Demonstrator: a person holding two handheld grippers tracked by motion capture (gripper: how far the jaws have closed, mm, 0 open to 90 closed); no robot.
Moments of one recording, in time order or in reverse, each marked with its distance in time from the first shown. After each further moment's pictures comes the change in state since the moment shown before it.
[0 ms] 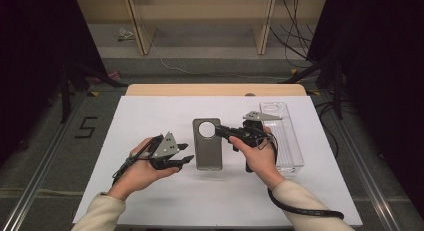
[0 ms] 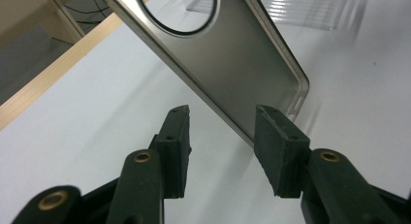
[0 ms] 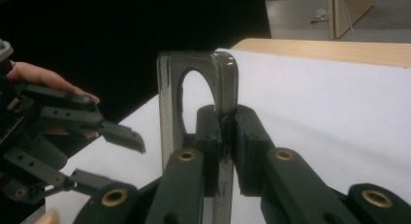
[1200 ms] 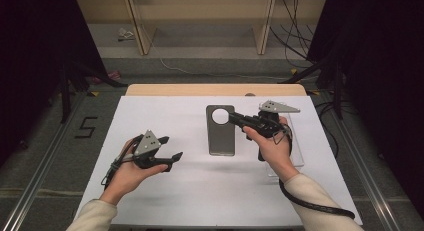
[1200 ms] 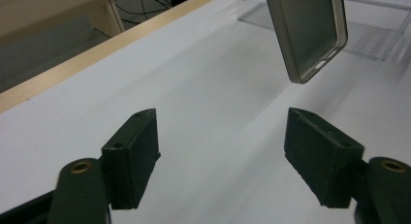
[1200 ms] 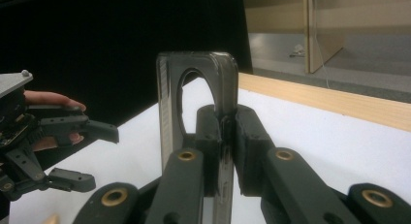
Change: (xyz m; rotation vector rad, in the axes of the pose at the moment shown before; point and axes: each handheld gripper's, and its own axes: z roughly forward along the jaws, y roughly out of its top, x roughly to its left) left arm 0.018 -0.032 -0.017 -0.102 0.130 -0.195; right arm -0.018 0.026 -0.032 -0.092 -0.056 -0.097
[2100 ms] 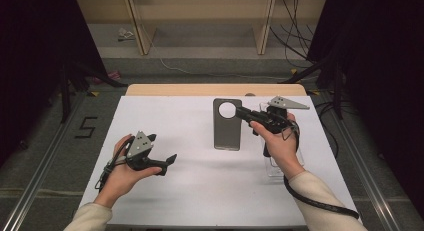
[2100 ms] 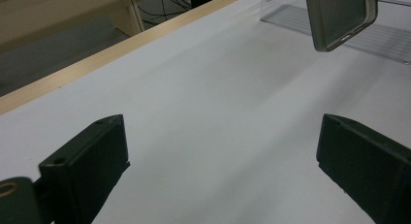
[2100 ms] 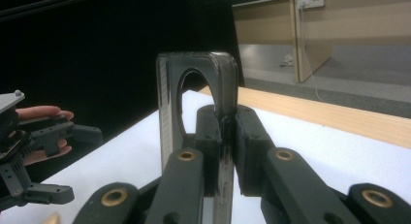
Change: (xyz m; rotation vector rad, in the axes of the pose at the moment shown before) left arm 0.006 -0.009 -0.008 -0.004 0.072 -0.017; right arm -0.010 0.011 -0.013 -0.045 -0.028 0.009
